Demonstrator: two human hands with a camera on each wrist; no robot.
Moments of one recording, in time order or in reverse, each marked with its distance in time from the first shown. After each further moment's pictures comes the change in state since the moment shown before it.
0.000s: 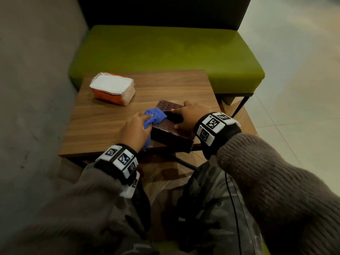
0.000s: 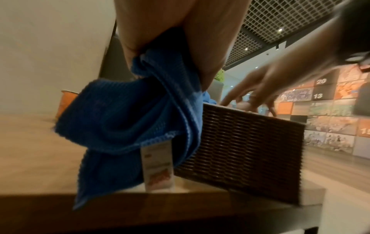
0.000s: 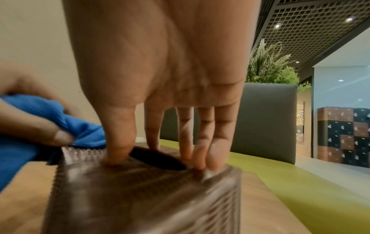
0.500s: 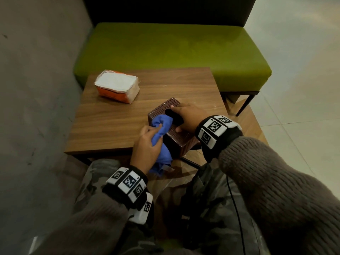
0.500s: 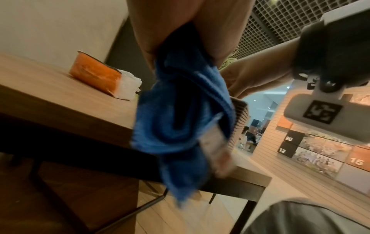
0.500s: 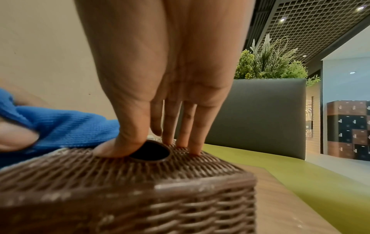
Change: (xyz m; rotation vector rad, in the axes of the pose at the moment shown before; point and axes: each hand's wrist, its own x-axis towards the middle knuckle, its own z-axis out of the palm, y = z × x) left_hand -0.052 0.004 0.022 -0.323 0.089 0.029; right_hand 0.008 -0.012 0.008 0.095 0.015 -0.119
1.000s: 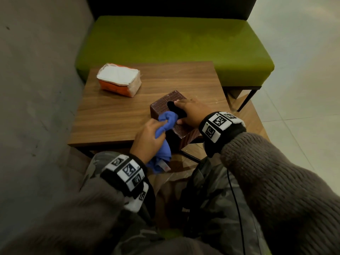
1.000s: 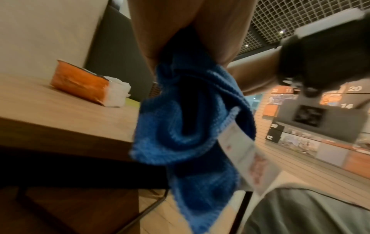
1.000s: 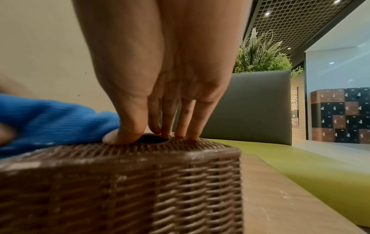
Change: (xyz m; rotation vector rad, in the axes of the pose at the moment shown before) left_hand 0.000 0.007 -0.011 0.063 -0.170 0.039; right_hand -0.004 0.004 0.012 0.034 0.038 -0.007
